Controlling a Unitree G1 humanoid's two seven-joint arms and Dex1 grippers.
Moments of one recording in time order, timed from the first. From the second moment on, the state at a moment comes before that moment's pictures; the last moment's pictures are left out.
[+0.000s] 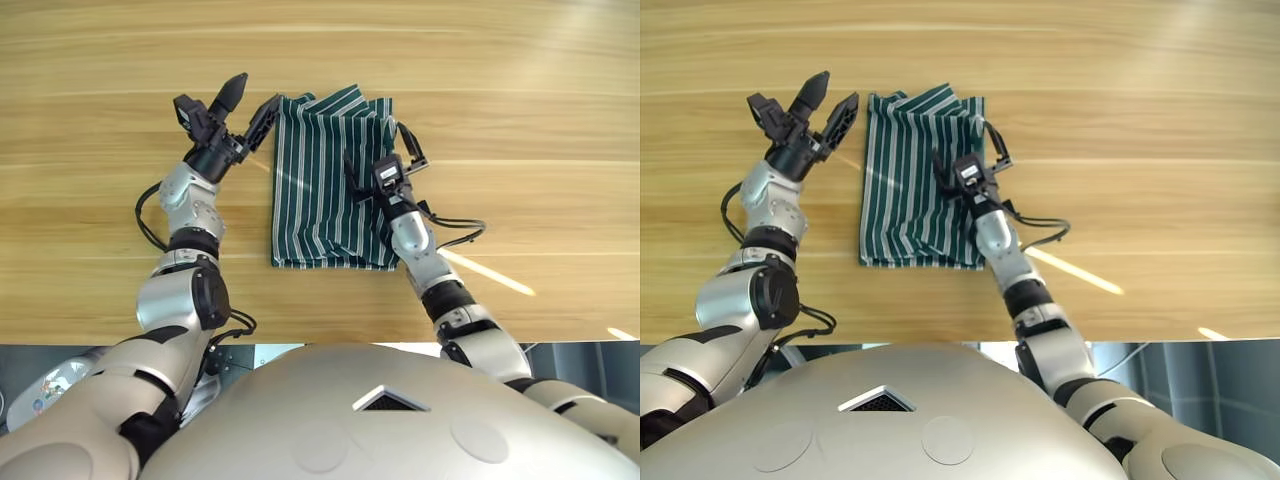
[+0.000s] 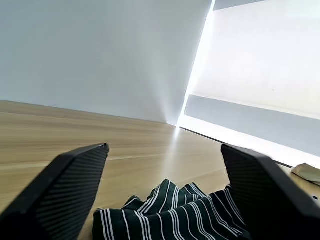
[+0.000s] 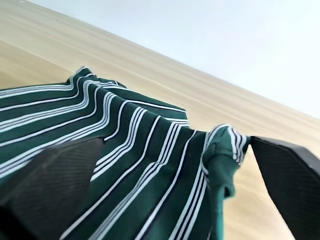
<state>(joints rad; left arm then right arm) -0.50 0.15 0.35 1.08 -0.42 -0.48 -1.19 -0.11 -0.03 0.24 0.60 -0.26 -0.51 -0.09</state>
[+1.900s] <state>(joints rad) -0.17 0.55 -0.38 0.50 0.36 -0.88 -0.70 0.09 -0.62 0.33 0.11 -0.19 -0.55 0.66</state>
